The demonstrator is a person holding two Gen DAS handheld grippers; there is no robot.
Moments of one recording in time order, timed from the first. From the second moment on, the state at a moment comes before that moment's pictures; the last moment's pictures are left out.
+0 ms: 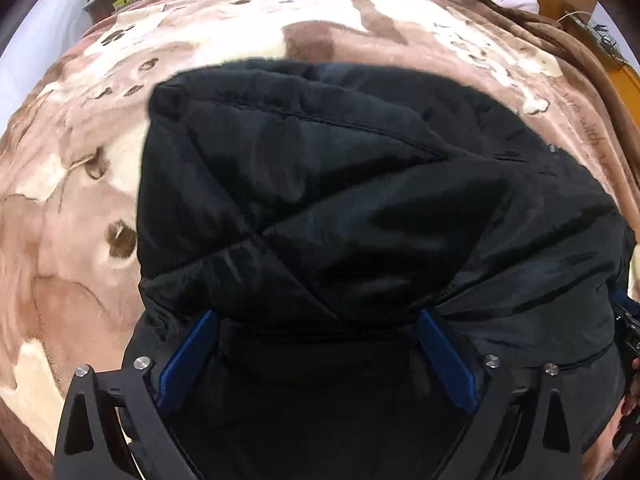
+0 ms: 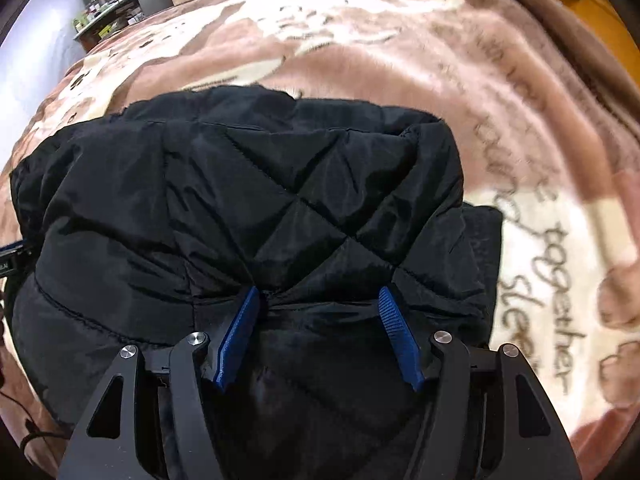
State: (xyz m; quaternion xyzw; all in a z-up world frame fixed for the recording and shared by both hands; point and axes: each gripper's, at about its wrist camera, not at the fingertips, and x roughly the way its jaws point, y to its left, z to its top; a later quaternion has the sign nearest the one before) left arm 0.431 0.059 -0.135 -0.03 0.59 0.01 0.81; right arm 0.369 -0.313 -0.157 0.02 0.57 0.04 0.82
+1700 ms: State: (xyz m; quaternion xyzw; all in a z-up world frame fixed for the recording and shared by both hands) left arm 0.369 0.169 -0.138 -0.10 0.61 -0.11 0.78; right arm 0.274 -0.418 -0.133 0.16 0.55 0.11 0.81
